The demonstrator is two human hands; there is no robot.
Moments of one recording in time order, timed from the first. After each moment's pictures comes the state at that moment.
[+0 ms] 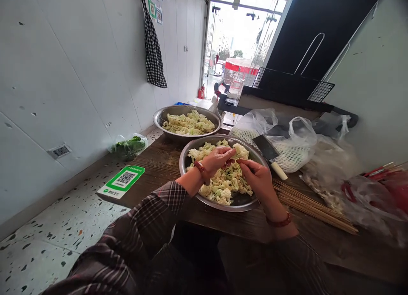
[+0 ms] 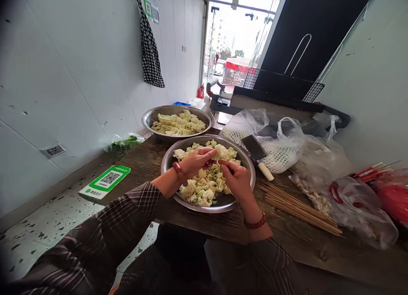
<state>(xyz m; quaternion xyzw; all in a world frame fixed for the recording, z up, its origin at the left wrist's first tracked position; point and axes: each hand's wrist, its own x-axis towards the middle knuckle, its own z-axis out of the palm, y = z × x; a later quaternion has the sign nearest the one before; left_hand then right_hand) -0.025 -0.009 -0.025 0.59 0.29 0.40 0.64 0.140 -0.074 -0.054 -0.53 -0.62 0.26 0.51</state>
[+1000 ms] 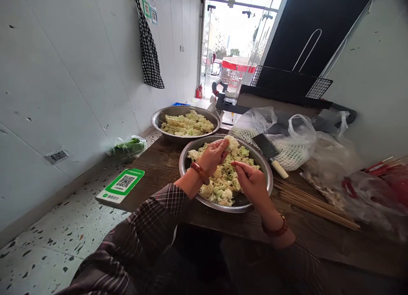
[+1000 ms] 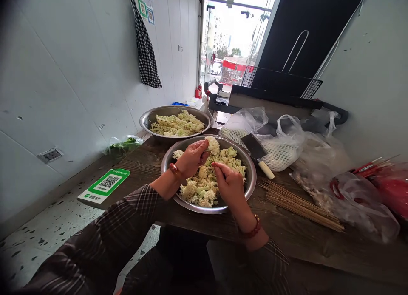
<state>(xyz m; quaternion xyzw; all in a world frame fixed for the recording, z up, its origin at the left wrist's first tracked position) -0.029 -0.011 -0.015 0.50 0.26 0.49 0.67 0.111 -0.091 -0.049 -0.54 -0.66 0.15 0.50</state>
